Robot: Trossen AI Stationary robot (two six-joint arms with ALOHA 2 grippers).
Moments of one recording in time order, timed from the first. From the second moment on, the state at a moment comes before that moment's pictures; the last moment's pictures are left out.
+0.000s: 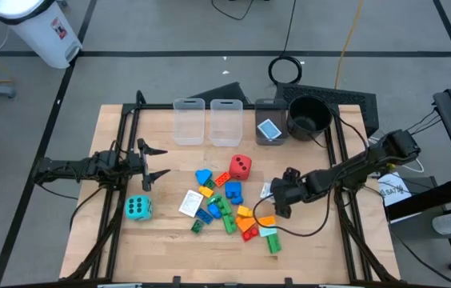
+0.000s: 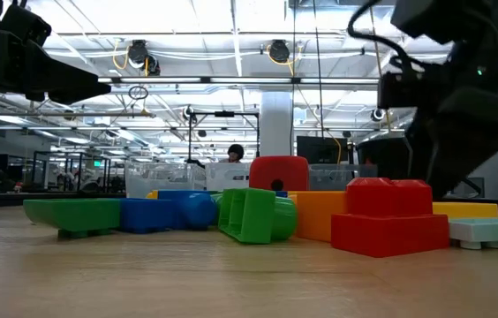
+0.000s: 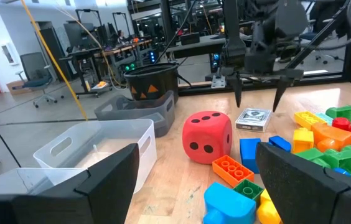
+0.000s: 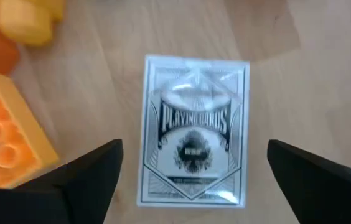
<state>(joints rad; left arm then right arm) -0.04 0.01 0.06 -0.07 -0.23 0.15 0.33 1.43 0.71 -0.50 0.26 0.60</state>
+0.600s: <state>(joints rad) -0.04 0.01 0.06 -0.07 -0.23 0.15 0.33 1.42 0.55 -0.33 0.23 0.61</state>
